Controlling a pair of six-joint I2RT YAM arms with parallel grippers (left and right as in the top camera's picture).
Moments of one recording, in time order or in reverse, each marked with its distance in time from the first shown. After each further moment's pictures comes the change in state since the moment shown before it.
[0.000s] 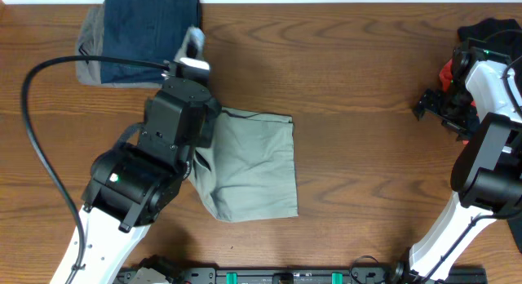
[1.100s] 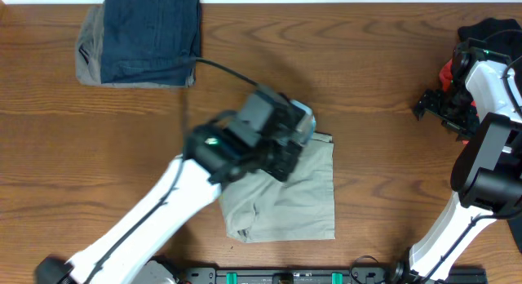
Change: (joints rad) left arm -0.243 0.285 -0.088 0.116 0.682 -0.101; right arm 0.000 0.000 0.000 0.000 0.000 0.000
